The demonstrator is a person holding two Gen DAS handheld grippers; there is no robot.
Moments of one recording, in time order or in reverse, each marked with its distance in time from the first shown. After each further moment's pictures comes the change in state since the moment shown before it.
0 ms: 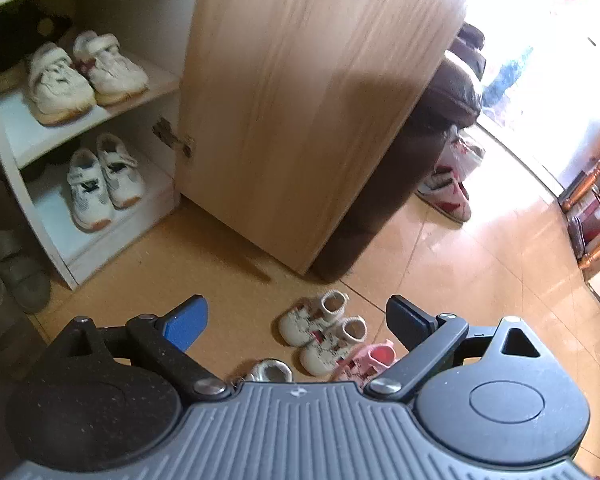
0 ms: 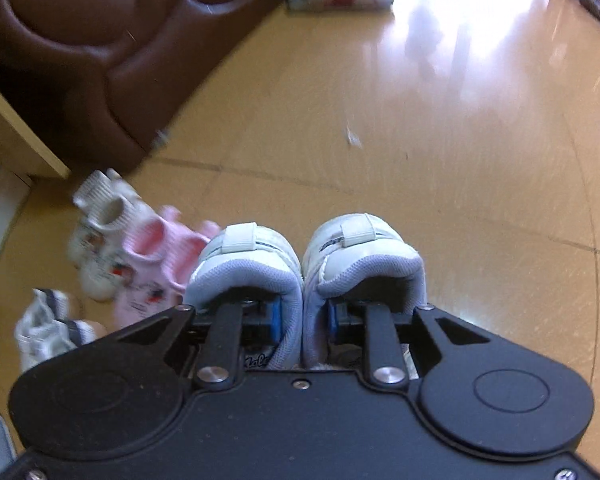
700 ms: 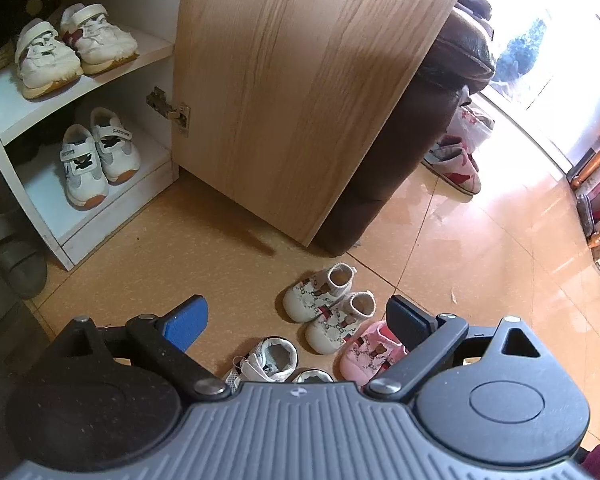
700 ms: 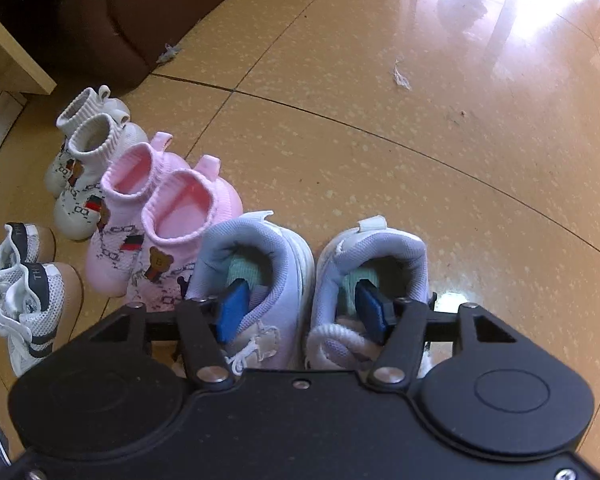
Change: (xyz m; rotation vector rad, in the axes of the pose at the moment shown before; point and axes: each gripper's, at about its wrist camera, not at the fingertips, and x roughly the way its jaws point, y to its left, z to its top) left arm 0.033 -0.010 -0.009 0.014 0.100 0.003; right arm 0.110 0.008 -0.016 -0.118 0.265 -0.022
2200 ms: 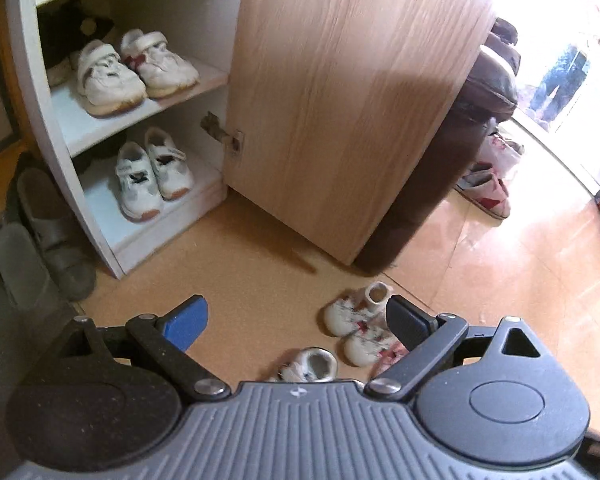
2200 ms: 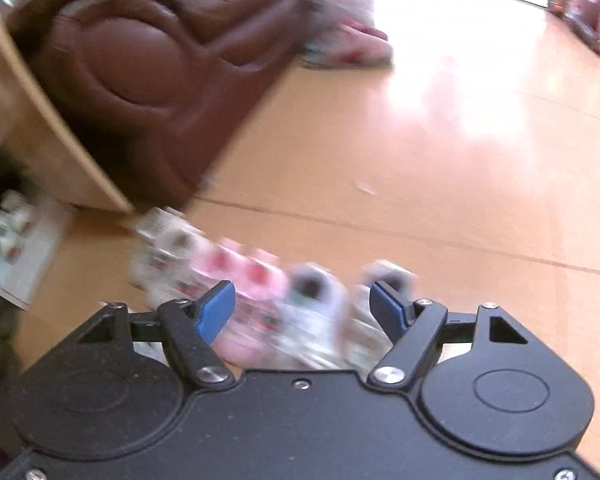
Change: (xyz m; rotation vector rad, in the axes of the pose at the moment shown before) left arm -0.039 0.007 -0.008 -0.007 -0.072 0.096; right arm -0.170 -0.017 -0.070 0.198 -0.261 -0.038
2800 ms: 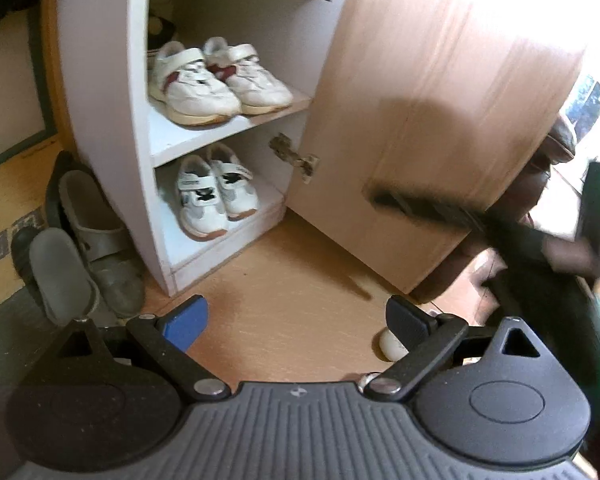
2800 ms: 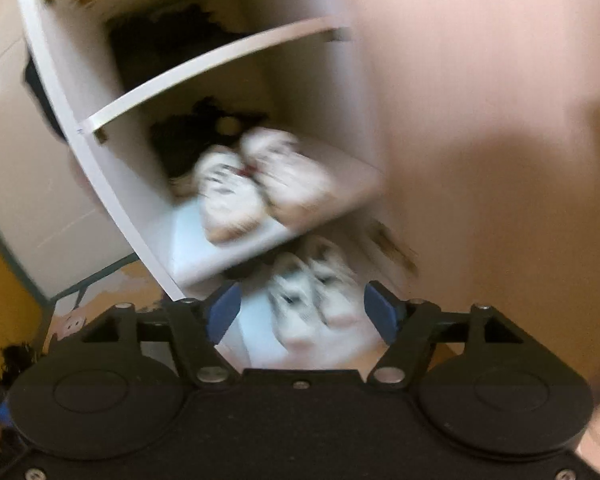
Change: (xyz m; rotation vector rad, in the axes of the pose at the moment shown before) left arm -0.009 0.102 0.006 -0.074 -0.050 0.029; right arm 0.009 0.424 0.112 -0.457 -0.147 0.686
